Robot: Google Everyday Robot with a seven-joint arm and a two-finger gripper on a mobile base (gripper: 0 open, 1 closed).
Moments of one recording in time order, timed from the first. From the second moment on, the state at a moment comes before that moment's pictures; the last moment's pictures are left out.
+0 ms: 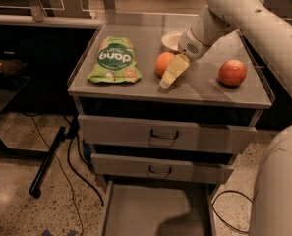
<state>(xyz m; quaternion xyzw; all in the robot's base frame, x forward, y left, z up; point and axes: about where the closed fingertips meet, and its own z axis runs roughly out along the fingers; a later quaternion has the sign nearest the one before) 0.705 -0.096 0.846 -0.54 0.80 0.10 0.25</state>
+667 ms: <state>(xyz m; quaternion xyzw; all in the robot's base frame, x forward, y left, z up) 0.701 -0.091 0.842 -0.55 0.79 0.10 0.25</state>
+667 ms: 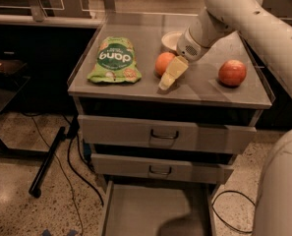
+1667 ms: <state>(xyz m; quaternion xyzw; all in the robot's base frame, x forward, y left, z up) 0.701 -0.091 0.842 -0.55 0.79 0.10 0.25</state>
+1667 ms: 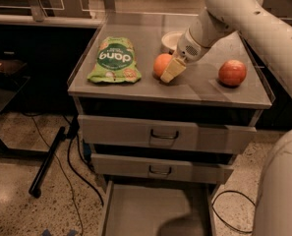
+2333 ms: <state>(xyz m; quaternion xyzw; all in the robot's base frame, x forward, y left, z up) 0.687 -0.086 0.851 -0.56 0.78 0.09 0.26</state>
